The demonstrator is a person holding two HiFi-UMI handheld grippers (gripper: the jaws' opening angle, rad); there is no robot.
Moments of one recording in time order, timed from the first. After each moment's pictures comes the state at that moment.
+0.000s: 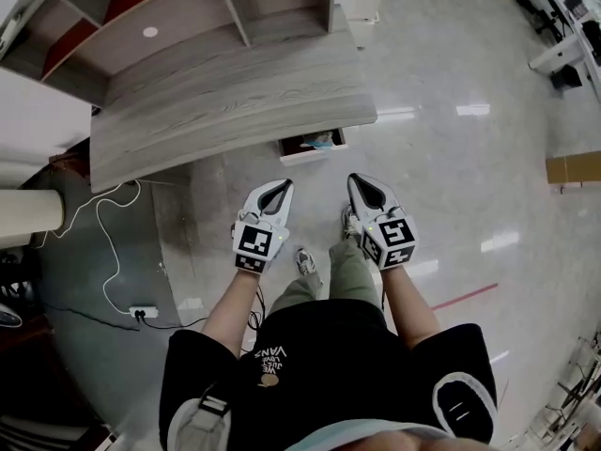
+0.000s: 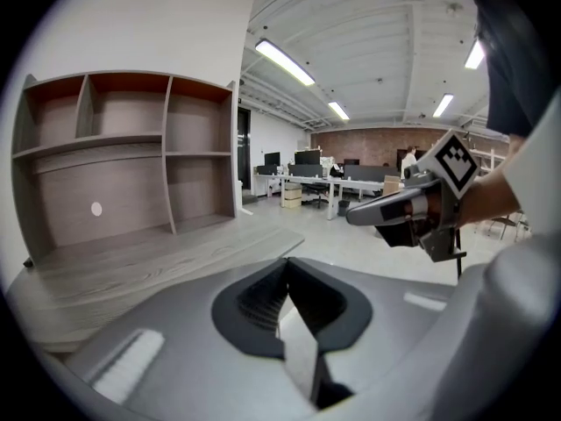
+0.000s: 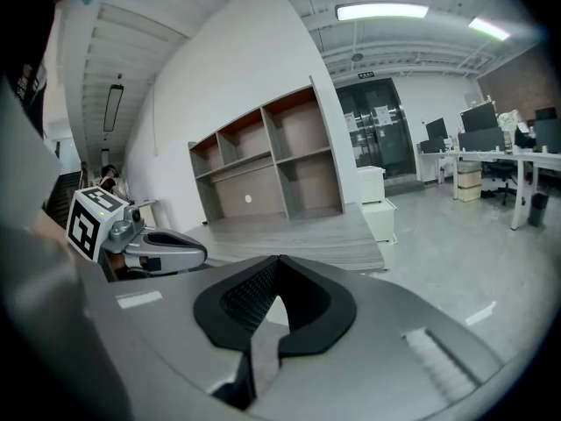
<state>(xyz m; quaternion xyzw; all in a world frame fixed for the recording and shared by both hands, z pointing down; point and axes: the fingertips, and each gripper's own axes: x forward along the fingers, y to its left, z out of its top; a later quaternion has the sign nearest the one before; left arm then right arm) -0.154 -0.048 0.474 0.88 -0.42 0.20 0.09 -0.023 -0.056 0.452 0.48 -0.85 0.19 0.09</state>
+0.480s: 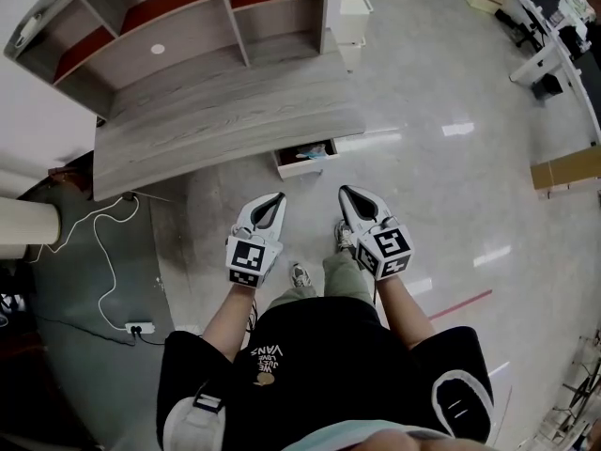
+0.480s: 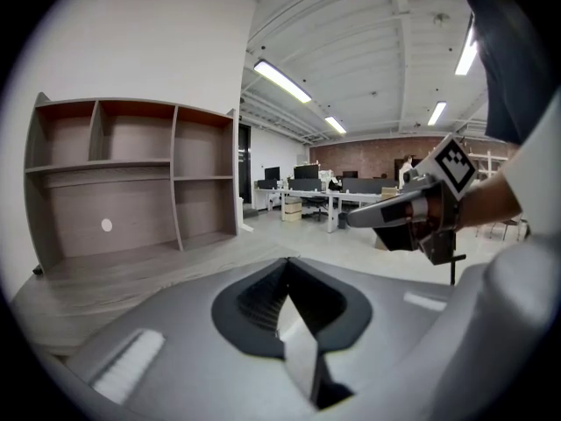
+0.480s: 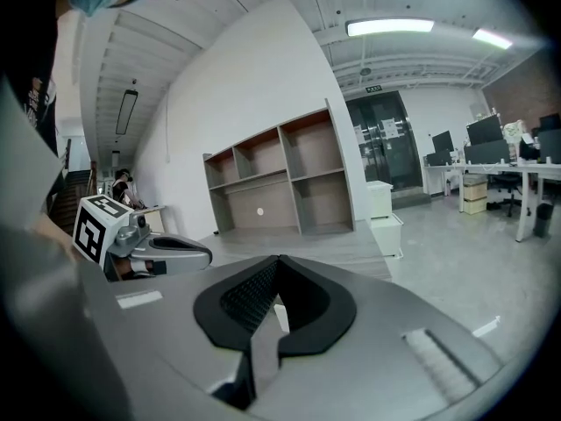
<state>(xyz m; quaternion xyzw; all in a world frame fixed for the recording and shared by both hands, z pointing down) -0.166 -0.012 0.424 0.89 -0.42 0.16 0.06 -0.038 -0.018 0.397 0.47 -0.87 0.15 0.07</state>
